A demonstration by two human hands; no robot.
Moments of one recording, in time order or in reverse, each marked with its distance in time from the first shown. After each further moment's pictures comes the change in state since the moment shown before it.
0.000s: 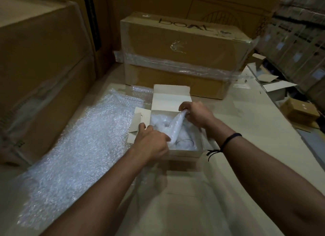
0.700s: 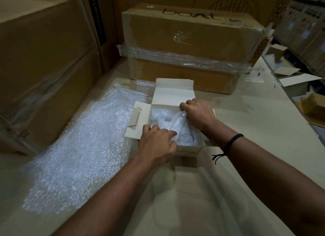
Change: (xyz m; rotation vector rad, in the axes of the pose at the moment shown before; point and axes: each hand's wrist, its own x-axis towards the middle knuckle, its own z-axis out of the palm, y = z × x) left_hand -0.007 0.029 0.025 -0.179 0.266 -0.056; right_hand -0.010 0.006 0.016 -0.394 0.127 -0.264
